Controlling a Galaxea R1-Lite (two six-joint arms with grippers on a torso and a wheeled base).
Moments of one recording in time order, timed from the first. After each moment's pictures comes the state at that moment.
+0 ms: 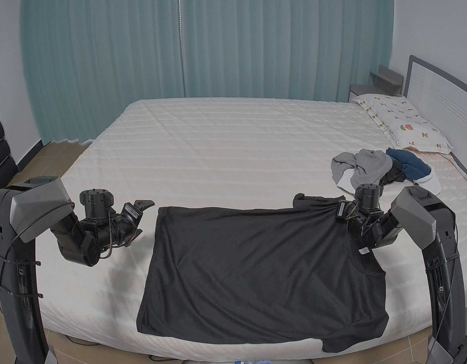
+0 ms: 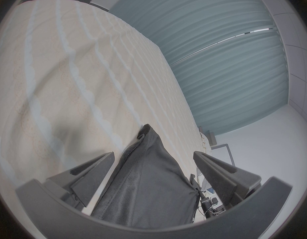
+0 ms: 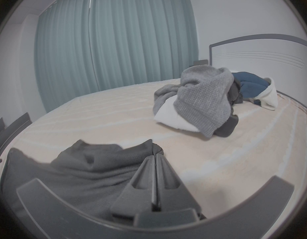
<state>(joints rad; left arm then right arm) -0.03 2.37 -0.93 -1.00 -0.28 -1.04 0.06 2.72 -1.51 -0.90 -0.17 0.17</state>
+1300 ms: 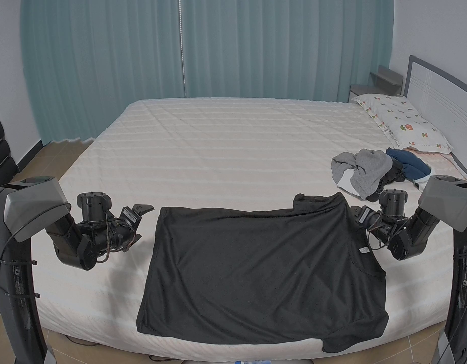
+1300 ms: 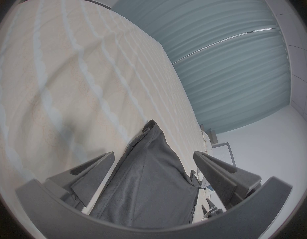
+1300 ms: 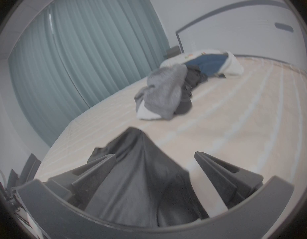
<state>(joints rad) -0.03 2.33 -0.86 -1.00 -0.29 -1.04 0.04 2.41 -0.95 -1.03 -0.17 0.52</state>
